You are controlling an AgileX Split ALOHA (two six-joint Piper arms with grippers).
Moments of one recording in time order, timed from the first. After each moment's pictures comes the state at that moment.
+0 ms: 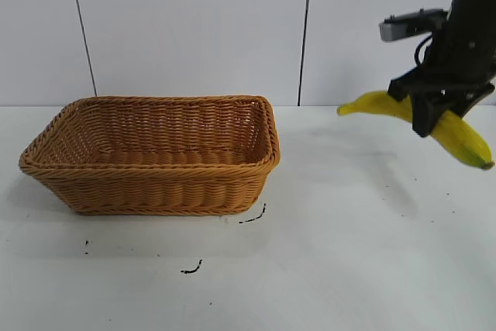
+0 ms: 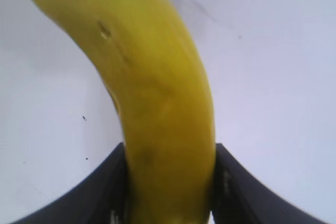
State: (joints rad) left arm -0.02 0.00 -0.49 -0.06 1.07 0.06; right arm 0.10 1.98 -1.56 -0.04 0.98 -0.19
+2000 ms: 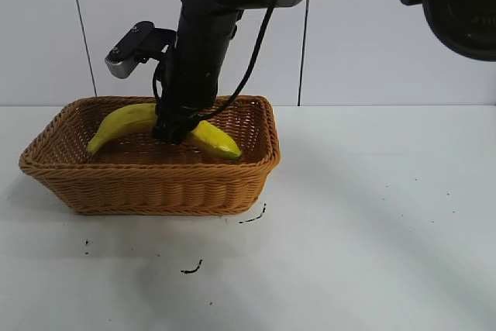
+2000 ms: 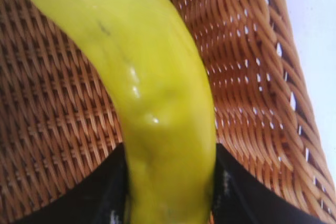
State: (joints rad) left arm -0.02 0.00 -0.49 -0.06 1.07 0.06; right arm 0.64 2.51 -2.24 -0.02 0.88 -0.60
